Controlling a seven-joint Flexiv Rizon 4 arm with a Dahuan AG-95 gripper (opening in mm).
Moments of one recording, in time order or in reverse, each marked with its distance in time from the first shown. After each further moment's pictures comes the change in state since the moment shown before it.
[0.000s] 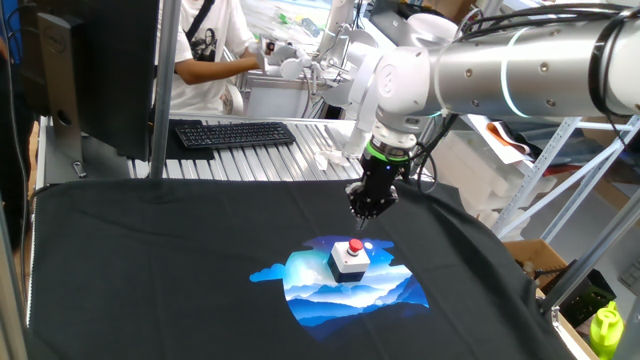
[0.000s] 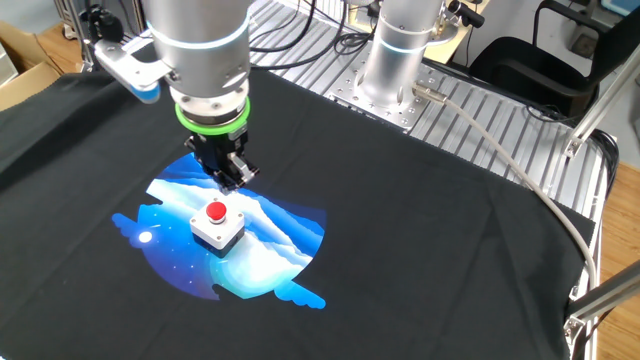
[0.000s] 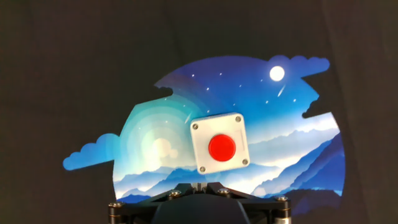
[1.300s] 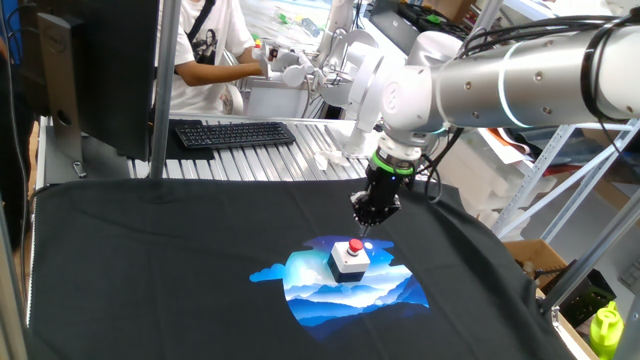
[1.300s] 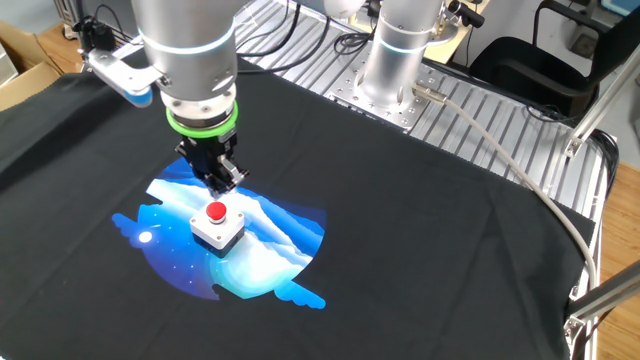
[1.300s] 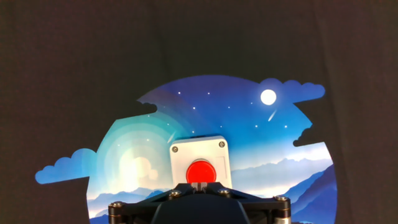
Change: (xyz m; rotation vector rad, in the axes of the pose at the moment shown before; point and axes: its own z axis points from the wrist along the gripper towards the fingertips) arm -0.006 -0.015 0.024 -0.030 -0.015 -0.038
